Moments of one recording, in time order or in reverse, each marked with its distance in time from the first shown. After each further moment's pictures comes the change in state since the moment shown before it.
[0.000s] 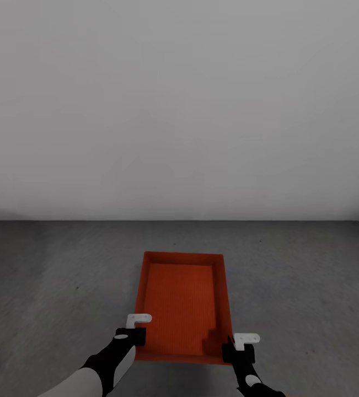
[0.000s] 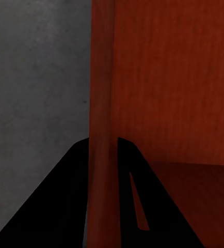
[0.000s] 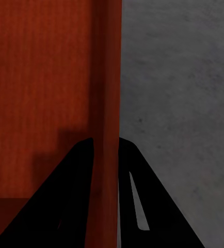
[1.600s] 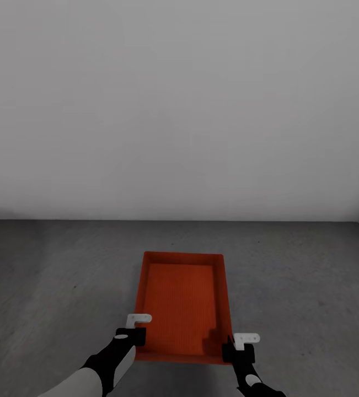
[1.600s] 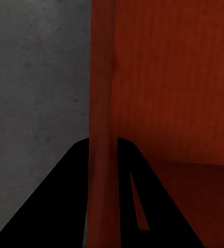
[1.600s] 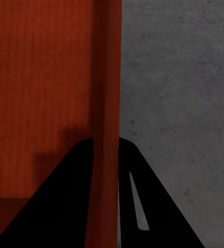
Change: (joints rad) left arm 0.000 0.000 0.001 0.000 0.001 0.000 0.000; right arm 0.000 -0.001 0.002 -0.004 -0.002 0.004 0.001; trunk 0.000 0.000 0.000
